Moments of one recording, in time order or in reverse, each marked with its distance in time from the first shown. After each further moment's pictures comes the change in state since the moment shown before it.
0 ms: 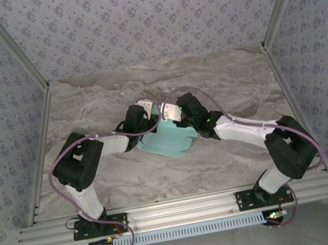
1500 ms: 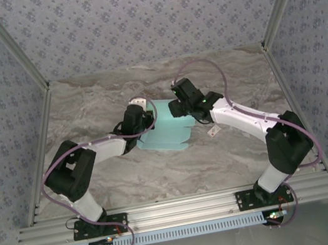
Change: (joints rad) left arm -0.030 -0.115 -0.027 -0.038 -0.192 -0.090; right arm -0.046 0.086 0.307 -0.465 -0.045 1.086
